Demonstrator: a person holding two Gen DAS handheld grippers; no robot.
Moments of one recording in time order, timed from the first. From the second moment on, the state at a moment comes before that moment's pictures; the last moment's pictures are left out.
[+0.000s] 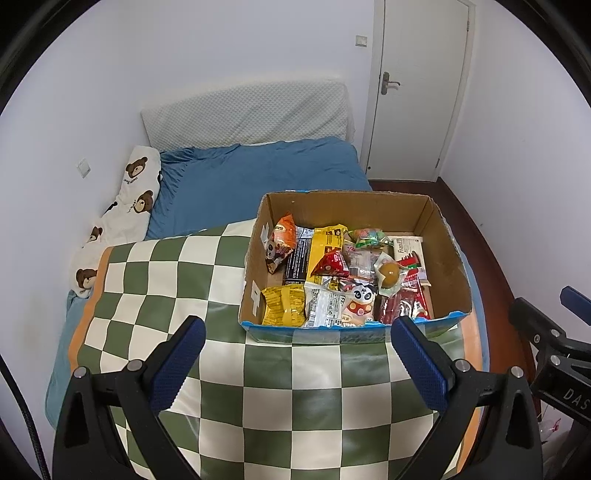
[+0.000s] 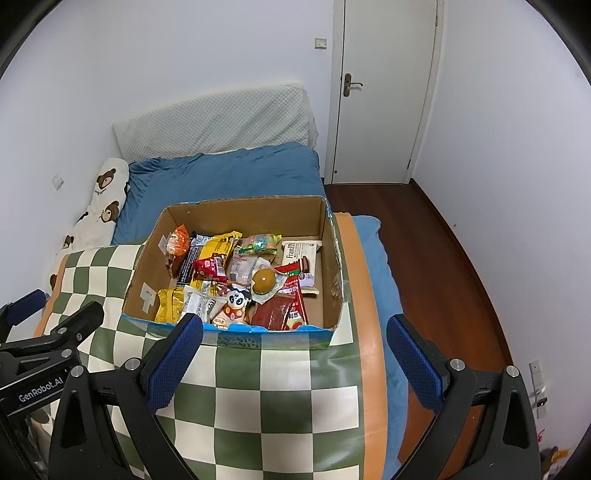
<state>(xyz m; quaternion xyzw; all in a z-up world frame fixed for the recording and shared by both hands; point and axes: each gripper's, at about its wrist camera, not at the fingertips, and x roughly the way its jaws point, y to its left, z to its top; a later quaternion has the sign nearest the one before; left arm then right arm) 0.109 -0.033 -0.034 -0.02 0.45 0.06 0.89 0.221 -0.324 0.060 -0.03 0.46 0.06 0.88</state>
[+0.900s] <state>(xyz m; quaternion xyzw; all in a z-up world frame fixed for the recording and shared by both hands) 0.102 -0.032 -0.026 -0.01 0.44 0.05 0.90 0.212 -0.322 0.066 -0.04 0.46 0.07 0.88</state>
